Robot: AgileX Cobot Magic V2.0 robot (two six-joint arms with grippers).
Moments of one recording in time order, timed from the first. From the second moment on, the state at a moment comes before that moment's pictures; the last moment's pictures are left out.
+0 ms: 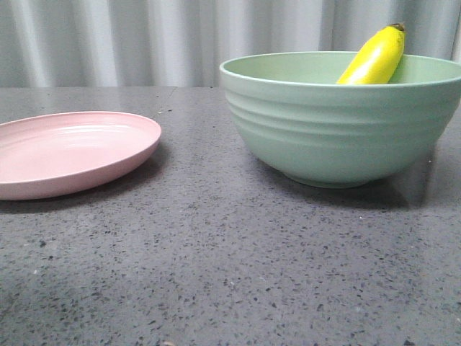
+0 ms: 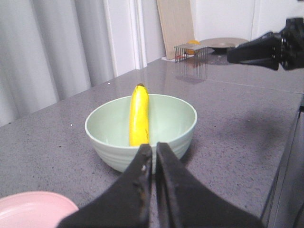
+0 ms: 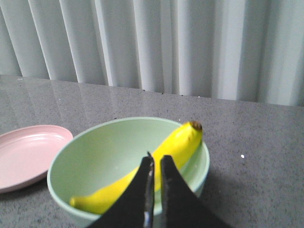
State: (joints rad) left arm -0.98 0.42 -0.49 -0.06 0.20 0.06; right arm 0.32 0.32 -0.39 0.01 0.17 0.02
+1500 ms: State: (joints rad) left arm -0.18 0.00 0.00 -0.05 -0.05 0.06; right arm 0.32 0.18 -0.17 0.01 0.17 0.02
